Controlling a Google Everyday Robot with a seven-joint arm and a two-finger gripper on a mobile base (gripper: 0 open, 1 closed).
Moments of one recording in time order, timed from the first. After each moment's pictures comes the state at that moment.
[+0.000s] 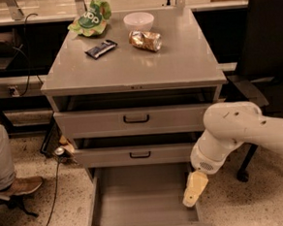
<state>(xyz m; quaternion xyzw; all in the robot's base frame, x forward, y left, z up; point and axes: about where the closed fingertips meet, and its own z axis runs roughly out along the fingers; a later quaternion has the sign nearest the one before) 0.437 -0.150 0.617 -0.54 0.83 0.11 0.06</state>
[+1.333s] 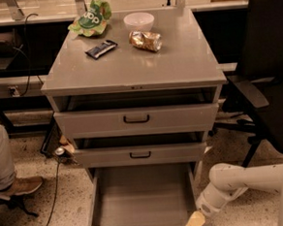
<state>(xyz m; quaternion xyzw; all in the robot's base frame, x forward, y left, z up) 0.388 -0.183 0.350 -0.36 0.91 0.21 -0.02</state>
